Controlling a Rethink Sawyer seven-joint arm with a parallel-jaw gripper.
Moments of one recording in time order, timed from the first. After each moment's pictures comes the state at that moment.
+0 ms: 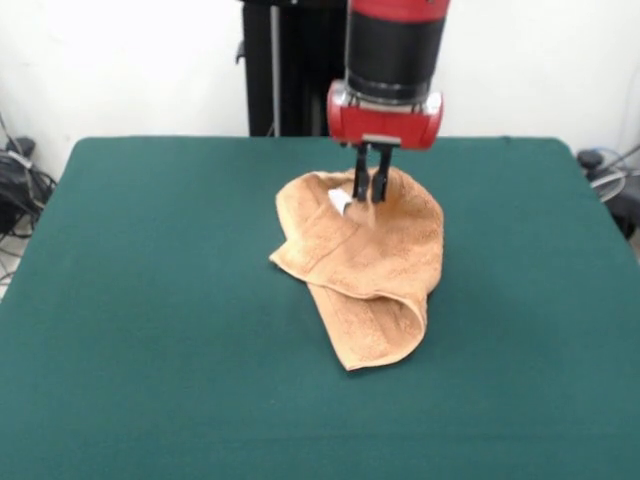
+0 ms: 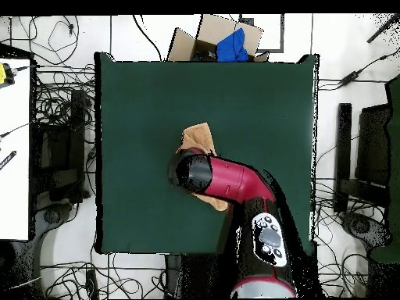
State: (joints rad) arm -0.19 -0.70 -0.04 1.79 0.05 0.40 1.57
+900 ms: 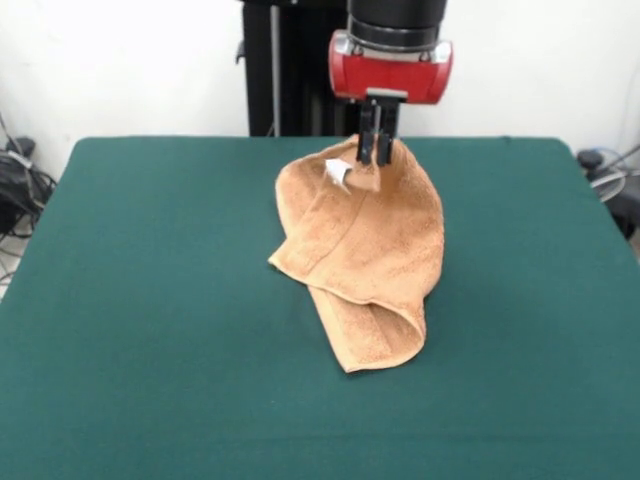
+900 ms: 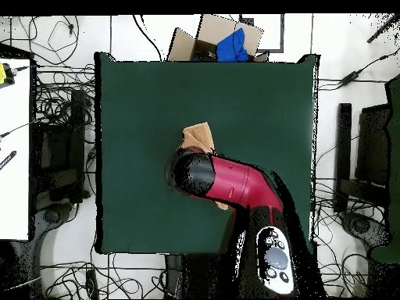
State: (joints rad) arm -0.19 -0.79 -0.04 1.80 0.05 0.48 1.57
